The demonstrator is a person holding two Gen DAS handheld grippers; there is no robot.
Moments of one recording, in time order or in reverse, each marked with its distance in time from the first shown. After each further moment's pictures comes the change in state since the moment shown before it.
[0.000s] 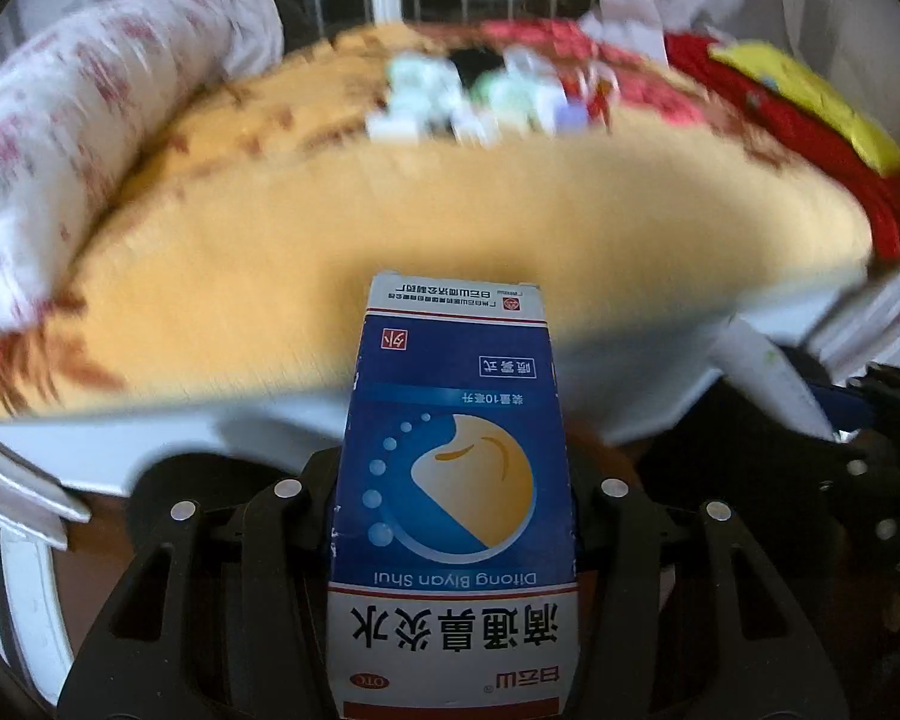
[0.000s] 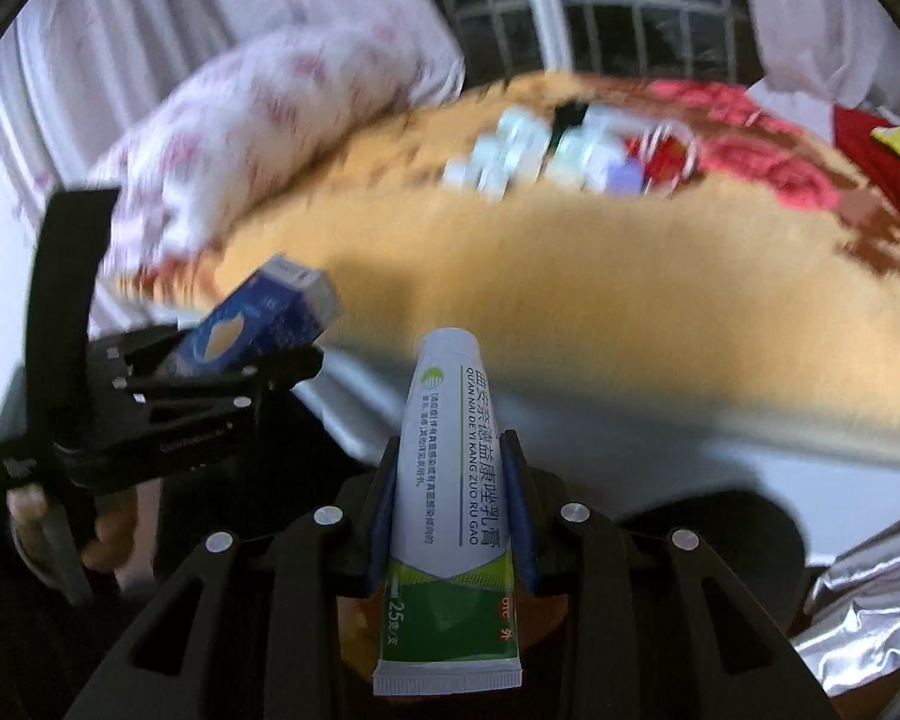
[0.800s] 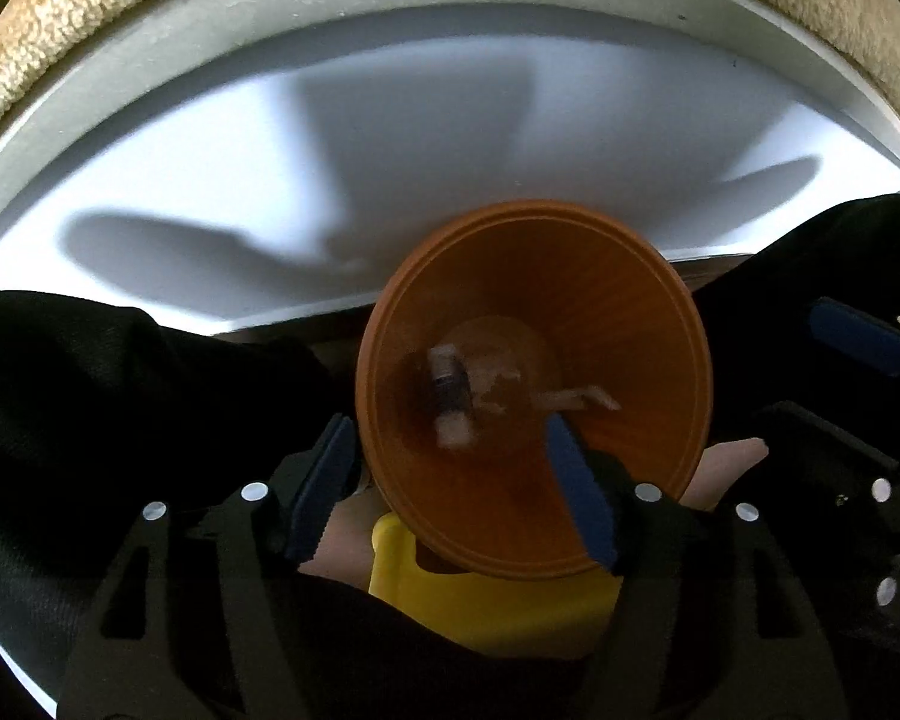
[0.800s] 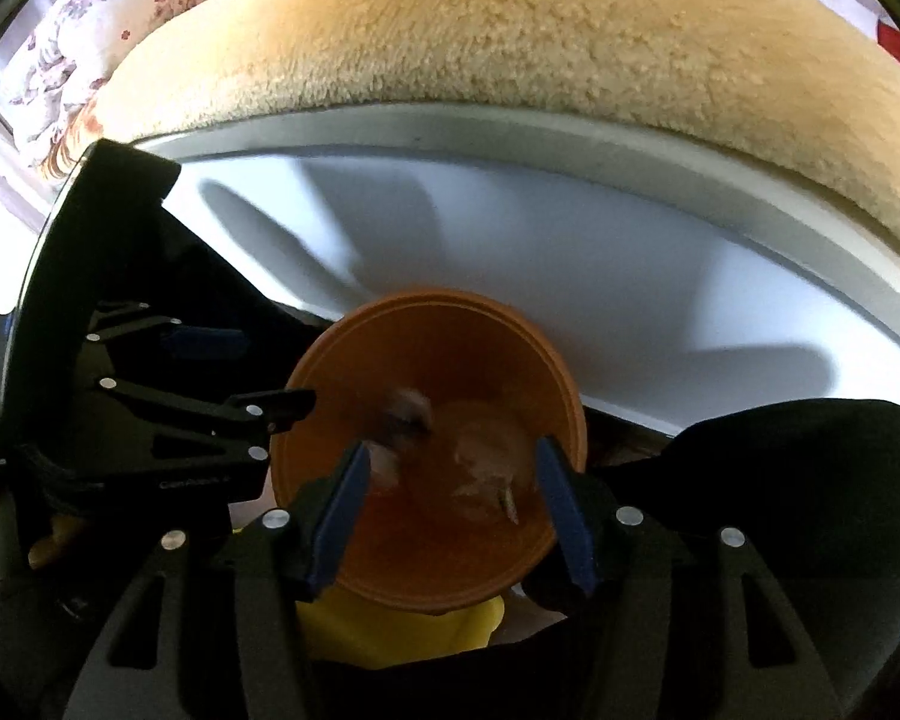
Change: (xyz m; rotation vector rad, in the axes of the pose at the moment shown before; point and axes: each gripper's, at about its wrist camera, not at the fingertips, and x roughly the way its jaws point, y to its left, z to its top) left arm 0.148 0.005 -0.018 -0.042 0.465 -0.051; right arm 0.104 -0.009 -0.015 0.033 0.272 -0.081
